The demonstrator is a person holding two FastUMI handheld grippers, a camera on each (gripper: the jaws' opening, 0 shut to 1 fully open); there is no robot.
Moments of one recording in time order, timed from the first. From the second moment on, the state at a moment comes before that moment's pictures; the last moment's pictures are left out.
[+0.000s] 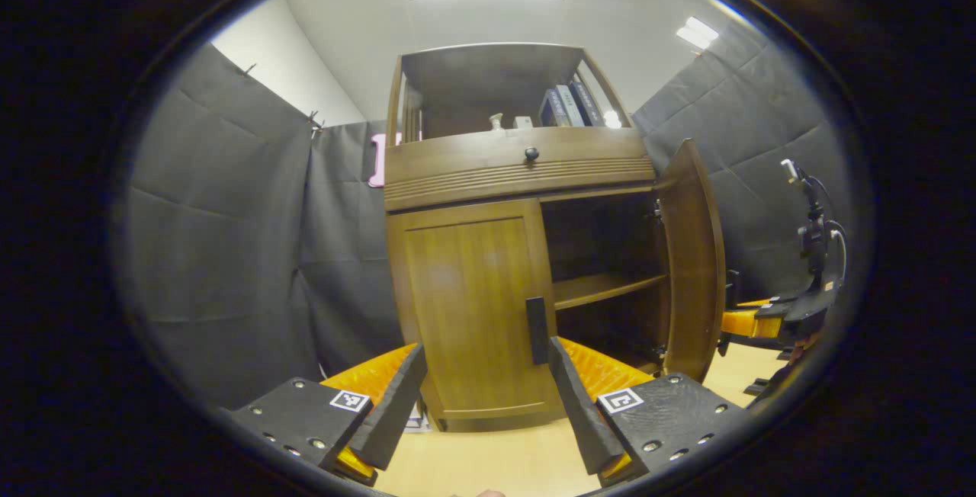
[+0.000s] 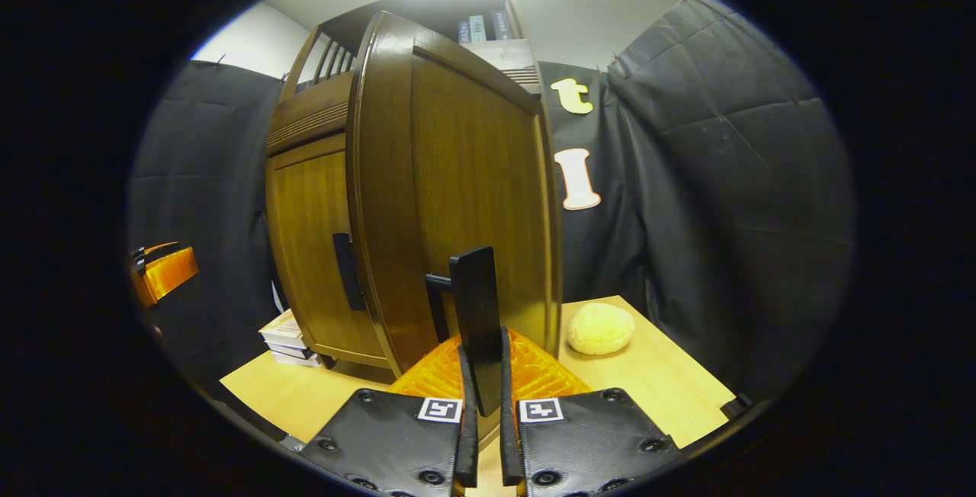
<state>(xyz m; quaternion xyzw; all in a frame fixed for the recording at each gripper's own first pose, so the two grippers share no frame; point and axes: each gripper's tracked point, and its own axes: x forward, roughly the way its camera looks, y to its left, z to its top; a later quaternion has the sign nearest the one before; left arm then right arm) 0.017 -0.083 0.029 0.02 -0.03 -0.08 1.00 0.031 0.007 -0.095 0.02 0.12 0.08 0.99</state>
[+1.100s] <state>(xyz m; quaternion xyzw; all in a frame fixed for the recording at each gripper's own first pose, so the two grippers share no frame) 0.067 -0.106 -0.008 0.02 0.01 -0.05 1.00 -0.010 -0.144 -0.035 -0.04 0.05 -0.05 1.00</state>
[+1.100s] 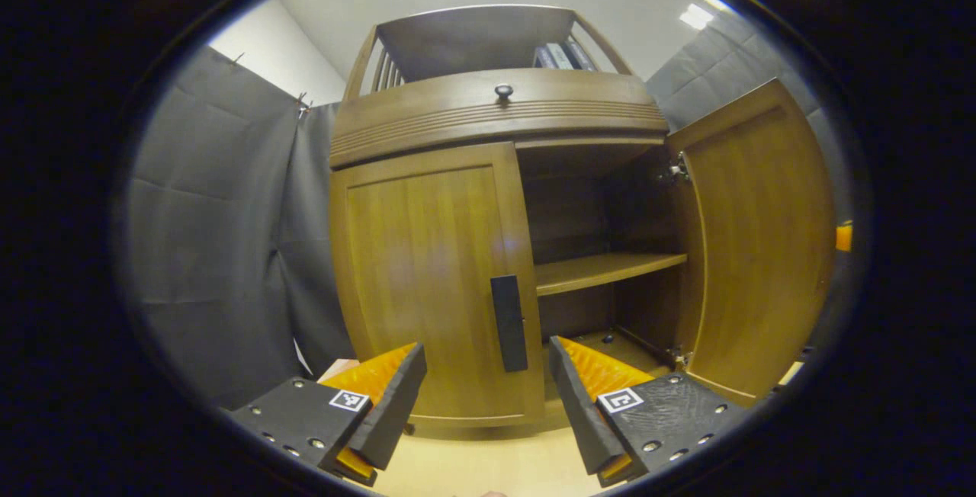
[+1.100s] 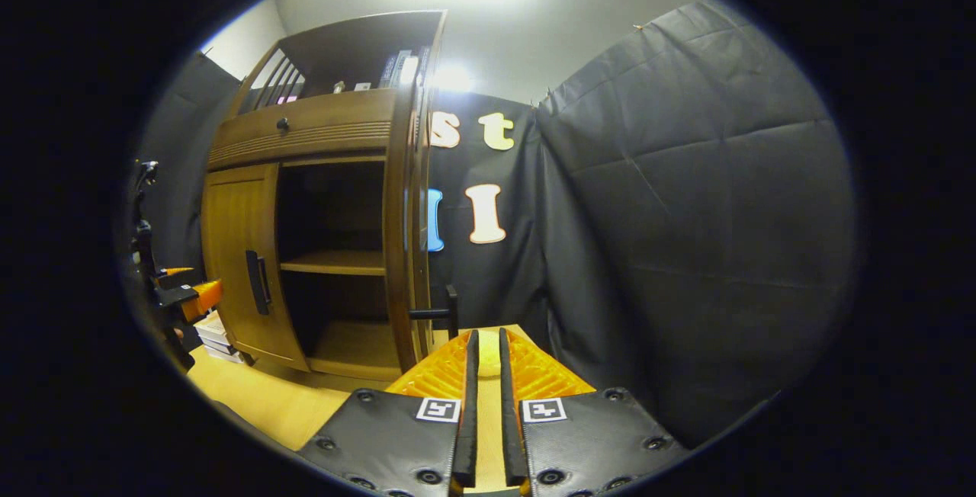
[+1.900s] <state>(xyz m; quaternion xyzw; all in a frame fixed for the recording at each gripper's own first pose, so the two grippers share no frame) 0.120 -0.121 -0.033 0.02 0.03 -0.06 1.00 -0.046 -0.151 -0.040 -0.06 0.08 -0.05 0.99</state>
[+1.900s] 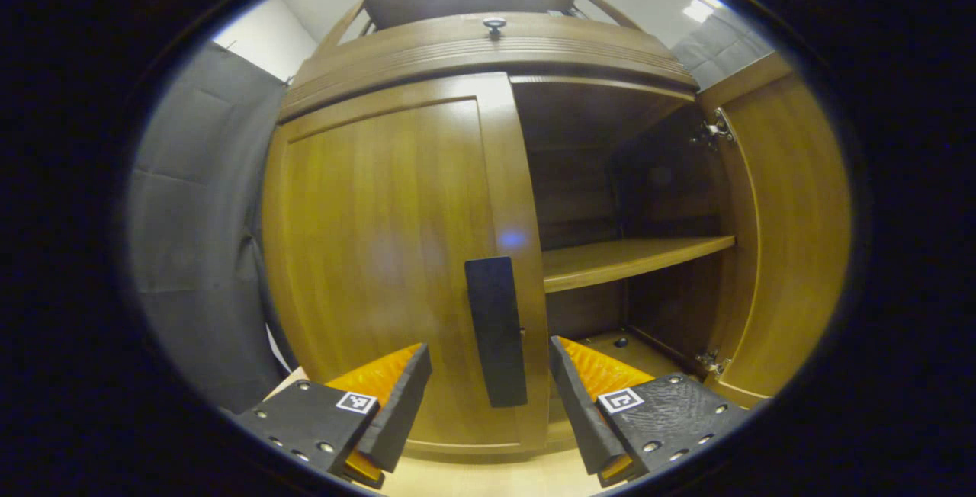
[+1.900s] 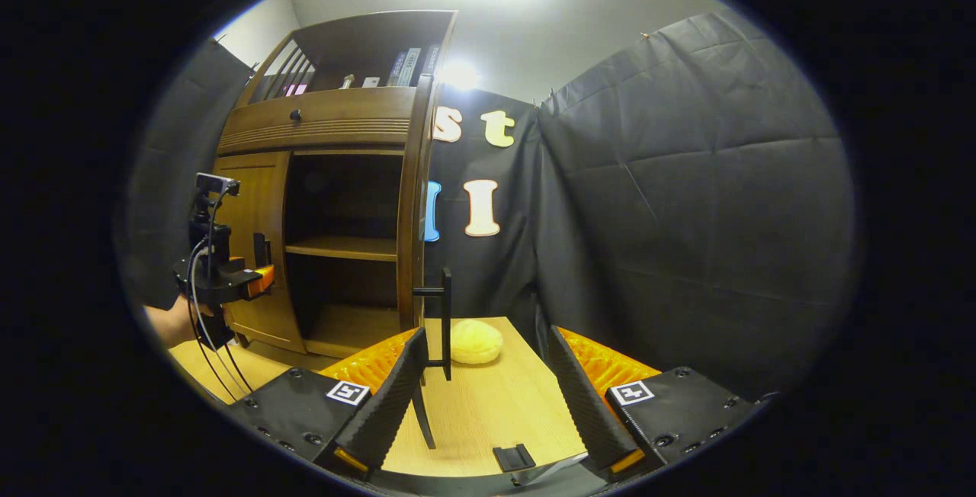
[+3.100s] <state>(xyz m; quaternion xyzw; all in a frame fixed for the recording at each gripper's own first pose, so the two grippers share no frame) 0.100 -0.121 -0.030 -0.04 0.05 -0.06 1.00 -0.037 -0.117 -0.048 -0.08 0.10 0.00 0.99</state>
